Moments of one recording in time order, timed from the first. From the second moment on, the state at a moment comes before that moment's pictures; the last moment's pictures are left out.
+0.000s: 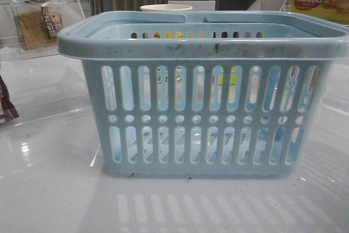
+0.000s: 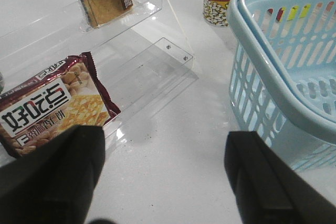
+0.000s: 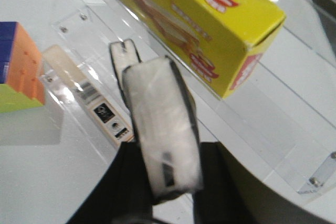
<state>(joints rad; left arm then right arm) -0.24 0.71 -0.70 -0.04 0.59 0.05 -0.16 1.61 -1.49 0.01 0.63 -0.01</state>
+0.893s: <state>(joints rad) -0.24 0.71 -0.70 -0.04 0.59 0.05 0.46 1.49 -1.19 0.14 0.55 -0.01</state>
